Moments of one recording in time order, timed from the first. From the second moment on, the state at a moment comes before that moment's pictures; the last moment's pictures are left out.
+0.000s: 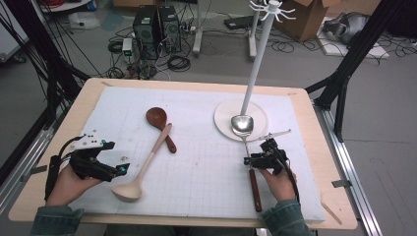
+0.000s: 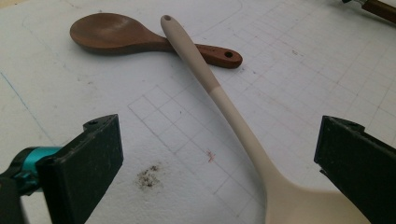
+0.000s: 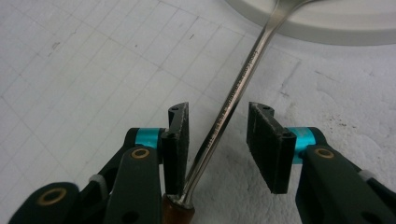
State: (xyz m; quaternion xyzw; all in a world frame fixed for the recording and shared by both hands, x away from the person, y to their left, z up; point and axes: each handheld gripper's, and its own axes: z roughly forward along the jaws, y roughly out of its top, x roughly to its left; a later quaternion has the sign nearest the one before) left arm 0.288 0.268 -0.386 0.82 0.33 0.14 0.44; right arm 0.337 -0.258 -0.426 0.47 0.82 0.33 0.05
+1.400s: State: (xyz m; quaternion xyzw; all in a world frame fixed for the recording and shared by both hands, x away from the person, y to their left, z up) left arm 0.288 0.268 -0.385 0.82 0.33 0.14 0.44; right arm 0.341 -0.257 -0.427 0.50 0.81 0.31 0.05
